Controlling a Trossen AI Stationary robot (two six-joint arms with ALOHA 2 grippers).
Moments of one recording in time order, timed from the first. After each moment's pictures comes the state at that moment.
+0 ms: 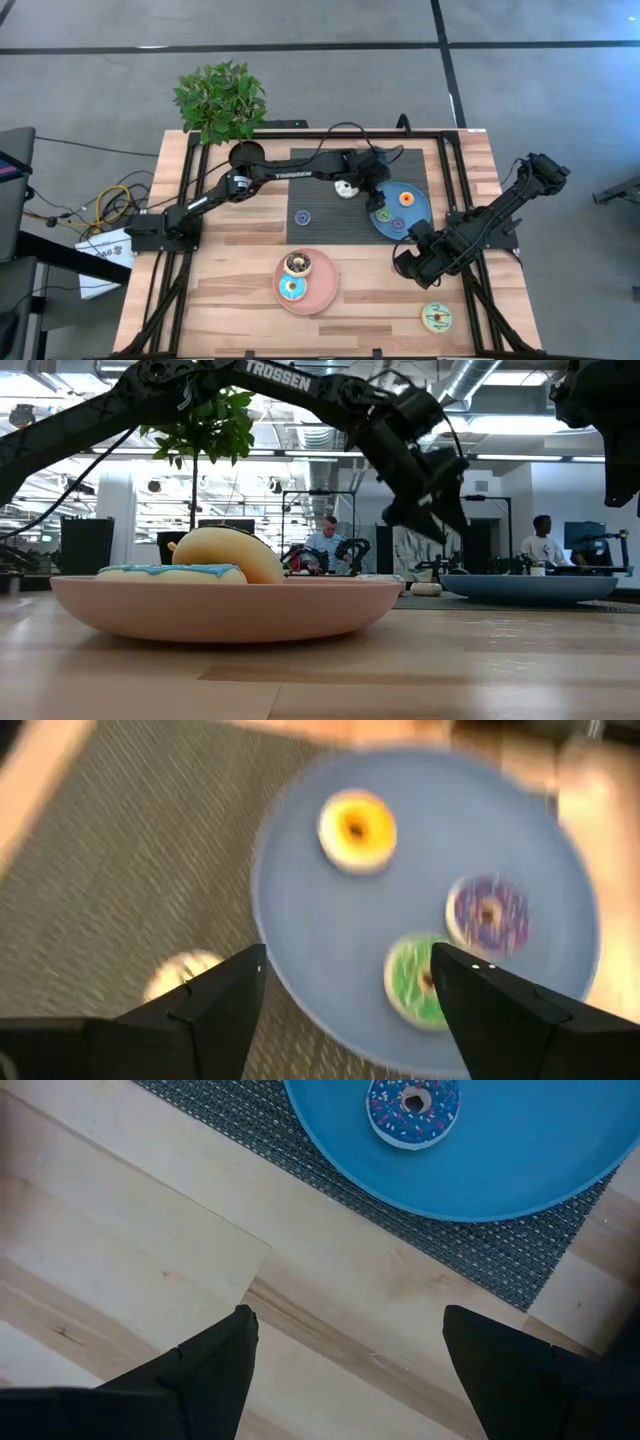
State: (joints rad) left arm 0.21 2.52 2.35 -0.63 0.07 -0.04; right arm 0.66 1.33 0.91 -1.12 0.26 1.65
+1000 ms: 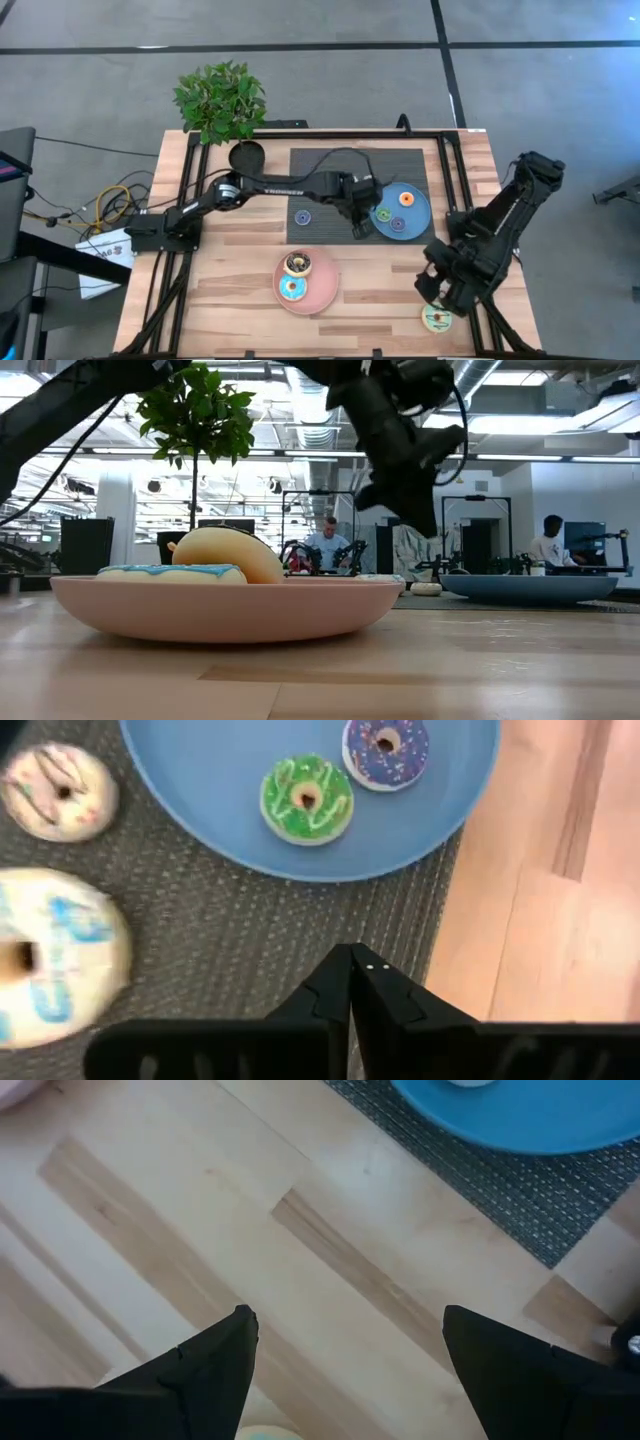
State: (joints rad) left arm 0.05 2.36 2.17 -0.82 0.01 -0.26; right arm 0.98 1.33 0.91 -1.12 0.35 1.78
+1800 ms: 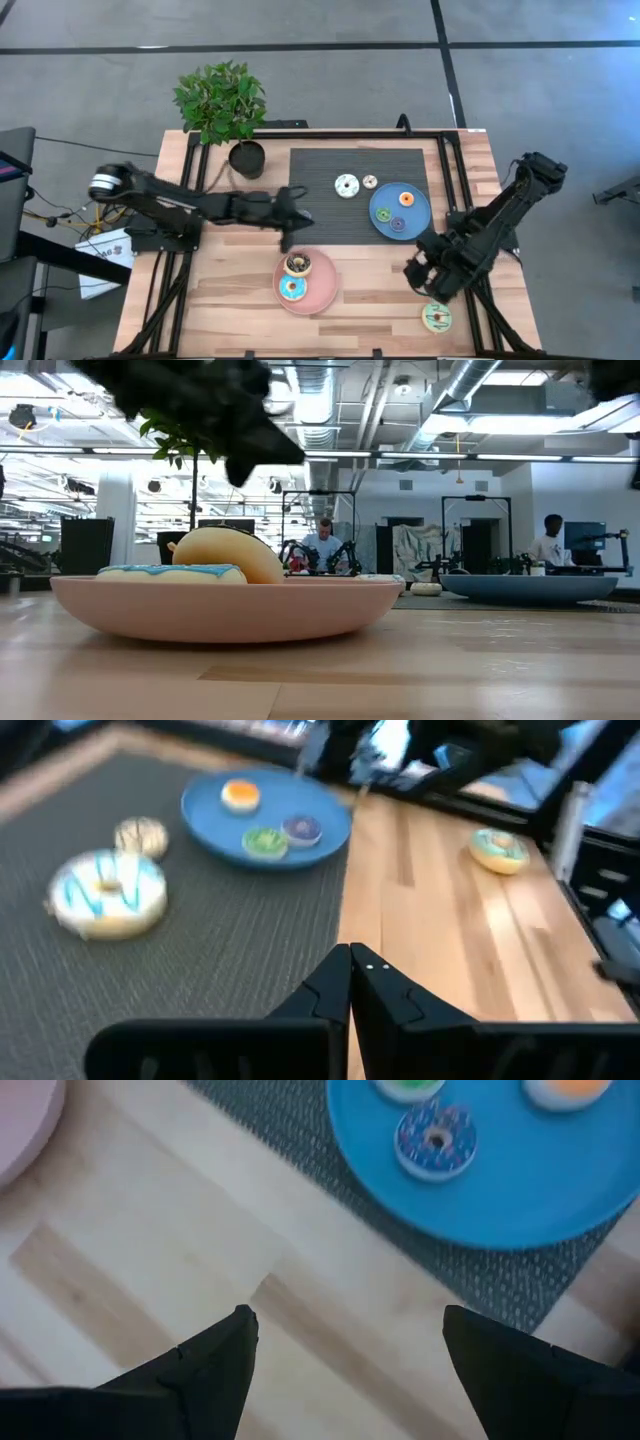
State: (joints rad) left arm -0.06 1.38 0.67 0.37 -0.08 -0.27; right arm 0.83 1.33 0.91 -1.14 0.42 1.67
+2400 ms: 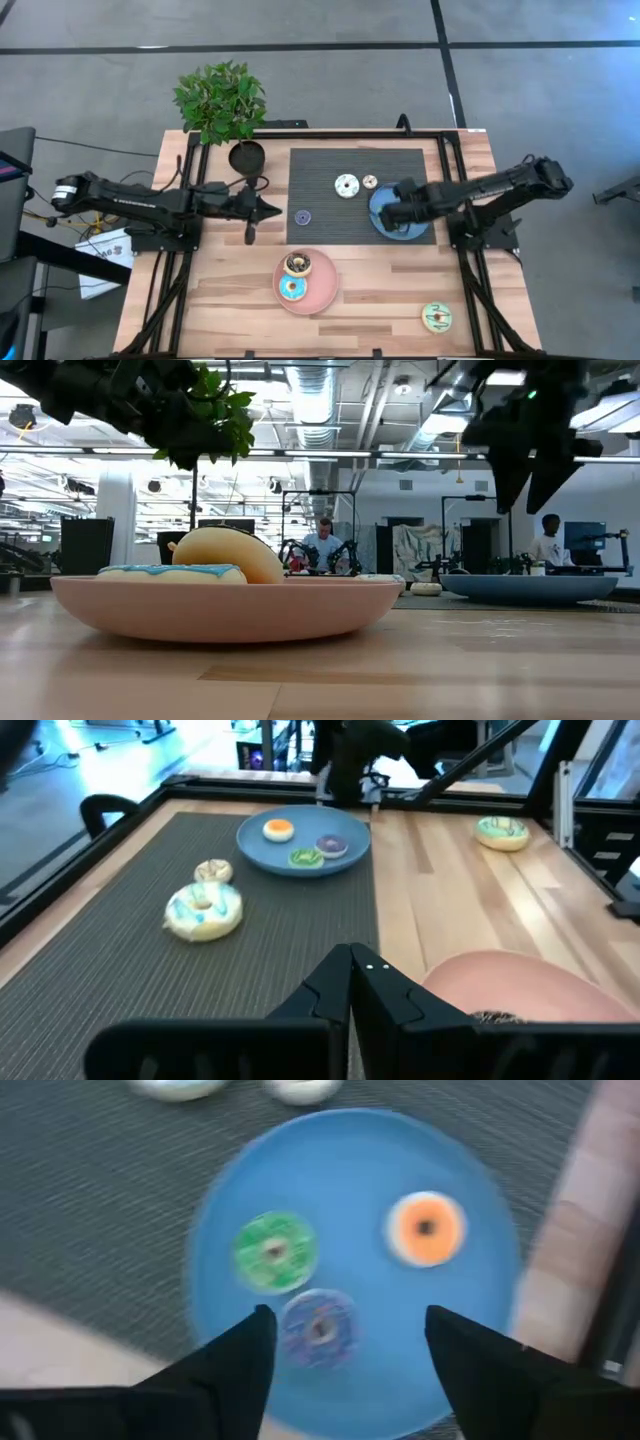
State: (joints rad) left arm 0.01 0.90 0.39 0.26 -0.05 -0.05; right arm 0.14 1.33 0.97 -1.17 0.36 1.21
